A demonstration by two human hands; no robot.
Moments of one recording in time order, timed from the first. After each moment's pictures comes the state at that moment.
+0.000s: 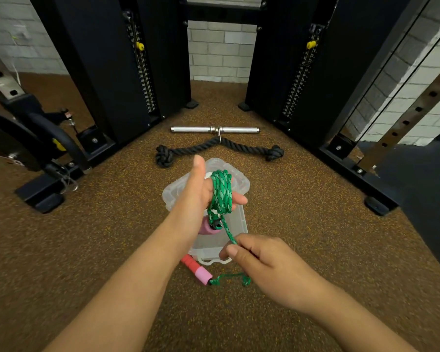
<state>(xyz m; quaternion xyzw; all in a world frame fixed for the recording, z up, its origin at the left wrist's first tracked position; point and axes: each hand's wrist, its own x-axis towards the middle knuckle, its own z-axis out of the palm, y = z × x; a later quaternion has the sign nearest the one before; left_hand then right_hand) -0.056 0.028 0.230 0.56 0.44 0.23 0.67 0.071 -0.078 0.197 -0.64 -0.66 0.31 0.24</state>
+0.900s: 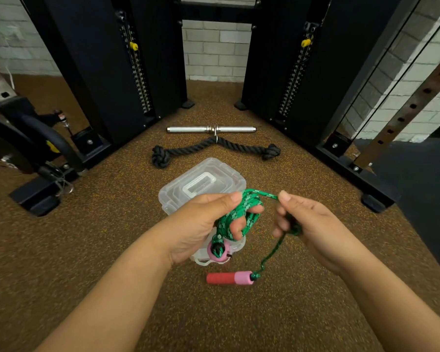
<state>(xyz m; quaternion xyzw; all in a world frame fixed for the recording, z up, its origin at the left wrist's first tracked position) -0.054 0.021 0.231 0.53 0.29 0.14 0.79 0.128 -0.067 0.219 -0.59 -0.39 0.51 0.48</state>
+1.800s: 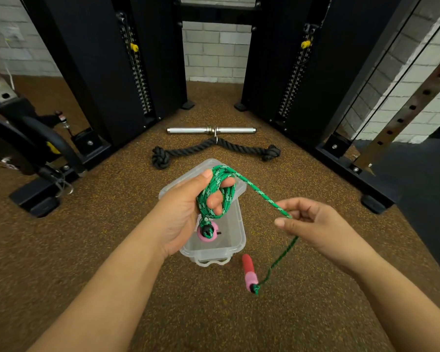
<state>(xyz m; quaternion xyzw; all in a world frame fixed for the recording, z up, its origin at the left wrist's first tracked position) -0.060 0.034 0.234 0.44 0.31 0.29 0.79 0.146 -0.072 0.208 -0.69 -0.42 0.43 0.41</state>
